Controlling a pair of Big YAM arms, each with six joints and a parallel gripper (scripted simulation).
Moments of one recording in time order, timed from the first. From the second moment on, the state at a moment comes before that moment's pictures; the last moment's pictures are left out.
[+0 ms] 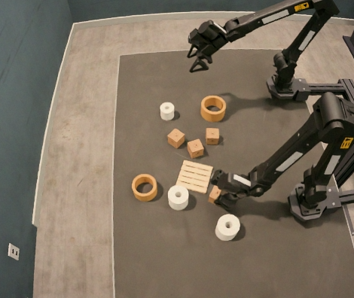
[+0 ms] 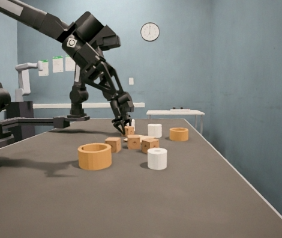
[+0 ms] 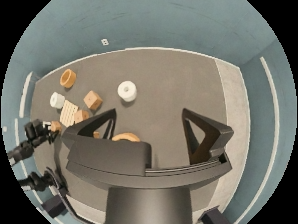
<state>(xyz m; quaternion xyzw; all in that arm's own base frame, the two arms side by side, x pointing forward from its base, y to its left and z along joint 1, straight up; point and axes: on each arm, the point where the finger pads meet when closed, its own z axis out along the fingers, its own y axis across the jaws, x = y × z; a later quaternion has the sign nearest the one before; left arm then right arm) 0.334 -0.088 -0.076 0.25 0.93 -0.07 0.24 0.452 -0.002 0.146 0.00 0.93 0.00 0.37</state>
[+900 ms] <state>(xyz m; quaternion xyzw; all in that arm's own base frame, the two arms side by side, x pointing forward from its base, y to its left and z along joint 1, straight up) 0.319 -0.093 -0.028 0.25 0.94 -0.07 0.23 0.452 -0.002 0.146 0.00 0.93 0.00 0.37</state>
